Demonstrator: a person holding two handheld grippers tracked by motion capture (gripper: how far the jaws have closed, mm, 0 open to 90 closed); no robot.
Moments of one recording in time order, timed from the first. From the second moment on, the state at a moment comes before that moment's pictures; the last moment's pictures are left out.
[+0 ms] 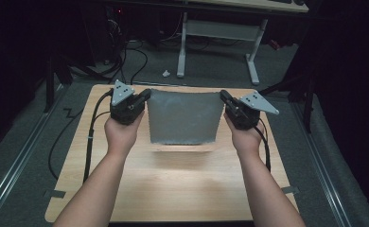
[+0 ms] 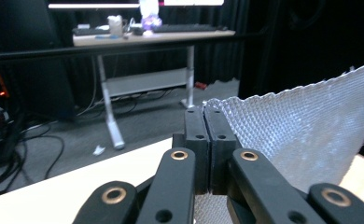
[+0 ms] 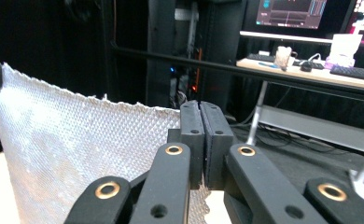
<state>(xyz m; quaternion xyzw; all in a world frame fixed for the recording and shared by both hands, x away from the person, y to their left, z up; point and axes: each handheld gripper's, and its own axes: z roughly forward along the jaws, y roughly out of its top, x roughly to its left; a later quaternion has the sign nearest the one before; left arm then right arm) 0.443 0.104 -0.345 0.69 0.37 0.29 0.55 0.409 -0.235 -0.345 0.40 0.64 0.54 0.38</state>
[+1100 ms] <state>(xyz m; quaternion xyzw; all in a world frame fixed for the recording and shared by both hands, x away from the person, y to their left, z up) 0.485 0.086 -0.423 0.77 0.39 0.22 0.45 0.469 -0.237 -0.416 0.43 0.70 0.46 0.33</state>
